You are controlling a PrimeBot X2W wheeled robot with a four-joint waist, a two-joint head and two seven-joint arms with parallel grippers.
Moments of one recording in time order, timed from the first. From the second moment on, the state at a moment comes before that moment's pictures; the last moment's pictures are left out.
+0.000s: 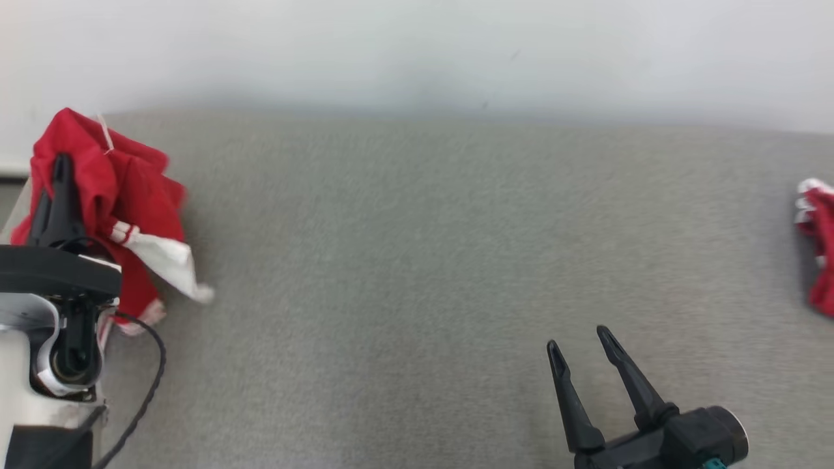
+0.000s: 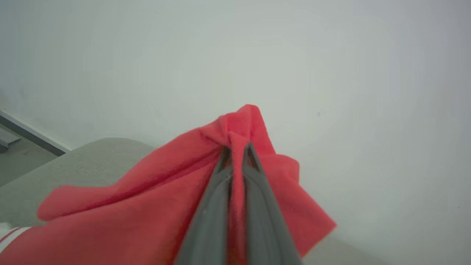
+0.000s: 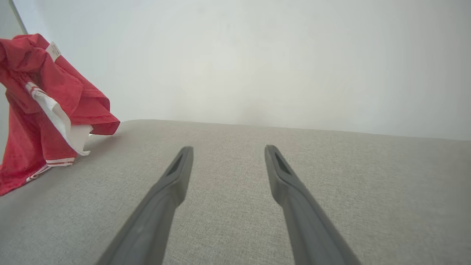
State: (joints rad) left arm -0.59 0.28 0.09 0.43 -0.77 -0.13 -0.03; right arm -0.01 -0.09 0.22 0.05 0.12 0.13 -0.26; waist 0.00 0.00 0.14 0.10
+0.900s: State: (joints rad) left arm -0.48 0.06 -0.13 0.24 -1.00 0.03 0.26; right arm 0.03 -0.07 0.21 0.05 0.16 0.13 -0.26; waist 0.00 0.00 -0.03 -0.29
